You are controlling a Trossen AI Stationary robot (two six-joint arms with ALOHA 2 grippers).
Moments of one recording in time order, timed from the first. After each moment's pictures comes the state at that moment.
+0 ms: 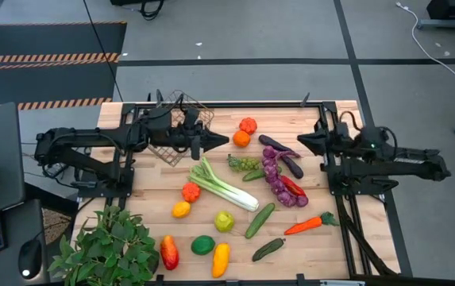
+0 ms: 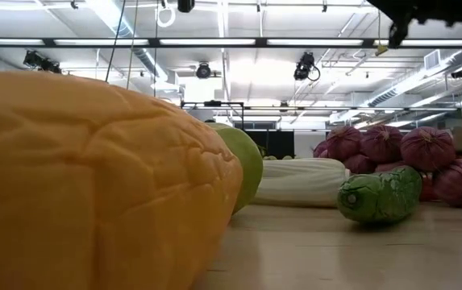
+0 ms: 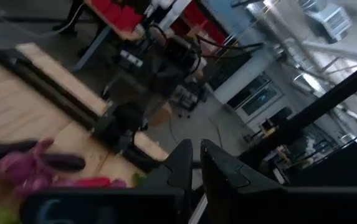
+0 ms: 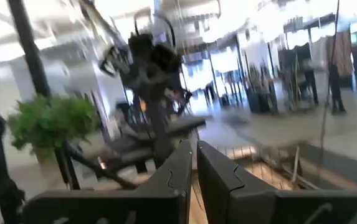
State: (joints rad) left arm 0.09 1.28 1.14 0.13 0.08 -0.77; right arm -0.12 0.36 0.42 0.12 0.01 0.21
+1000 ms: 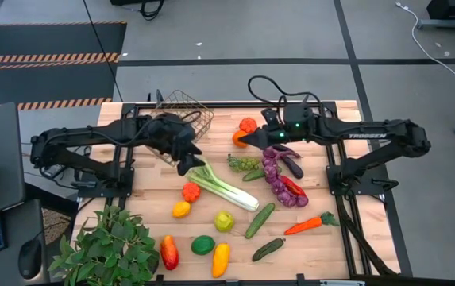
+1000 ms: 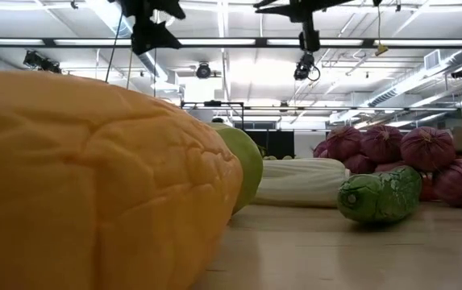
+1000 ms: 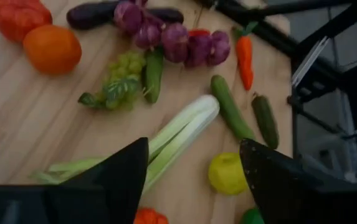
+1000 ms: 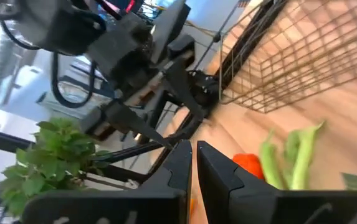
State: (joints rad) left arm 0.14 1.21 1.14 -0.59 0.19 -0.41; right arm -0.15 1.25 1.04 -0.02 -0.15 0.98
